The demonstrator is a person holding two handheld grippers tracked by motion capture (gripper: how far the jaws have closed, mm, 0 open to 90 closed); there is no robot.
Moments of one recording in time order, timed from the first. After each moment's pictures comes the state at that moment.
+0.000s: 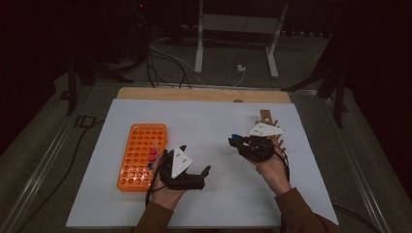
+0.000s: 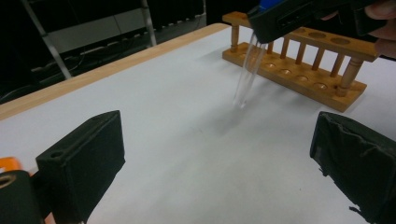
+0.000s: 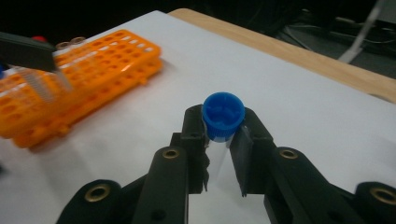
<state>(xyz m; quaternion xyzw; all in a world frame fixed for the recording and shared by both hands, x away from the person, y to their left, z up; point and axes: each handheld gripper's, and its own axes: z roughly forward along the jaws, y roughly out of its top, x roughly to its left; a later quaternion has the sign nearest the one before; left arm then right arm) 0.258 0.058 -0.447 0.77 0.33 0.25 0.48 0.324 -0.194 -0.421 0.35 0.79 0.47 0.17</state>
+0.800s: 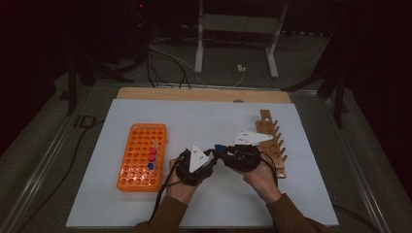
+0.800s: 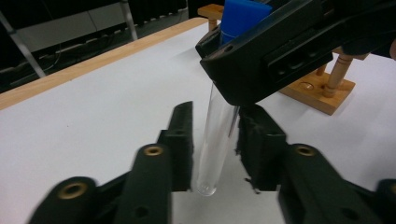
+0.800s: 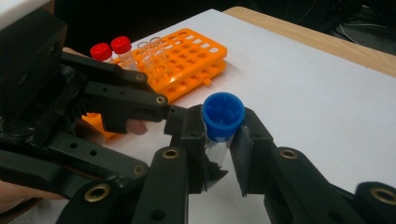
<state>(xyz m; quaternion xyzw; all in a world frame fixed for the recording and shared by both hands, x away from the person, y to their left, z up) 0.274 0.029 -0.458 0.79 0.31 0.23 0.48 0.303 -0.159 -0.419 0.31 0.81 0.49 0.11</state>
